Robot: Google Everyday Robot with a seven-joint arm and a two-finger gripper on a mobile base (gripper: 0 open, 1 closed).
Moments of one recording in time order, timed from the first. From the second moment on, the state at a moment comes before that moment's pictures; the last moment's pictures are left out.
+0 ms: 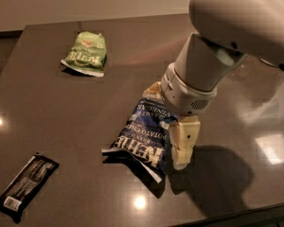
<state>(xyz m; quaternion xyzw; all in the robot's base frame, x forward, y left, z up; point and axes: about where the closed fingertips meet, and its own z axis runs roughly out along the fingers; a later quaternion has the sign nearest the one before) 0.416 -0.045 0.873 -0.80 0.58 0.10 0.14</state>
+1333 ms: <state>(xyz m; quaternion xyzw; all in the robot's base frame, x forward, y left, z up) 0.409 -0.028 0.866 -0.81 0.56 0.11 0.14</state>
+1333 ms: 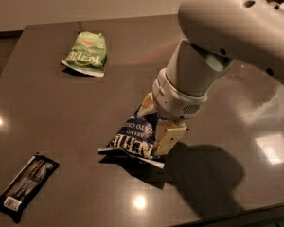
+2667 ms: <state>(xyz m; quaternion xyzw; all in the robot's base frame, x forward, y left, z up) 0.382 -0.008 0.977 -0.80 0.53 0.12 0.24</state>
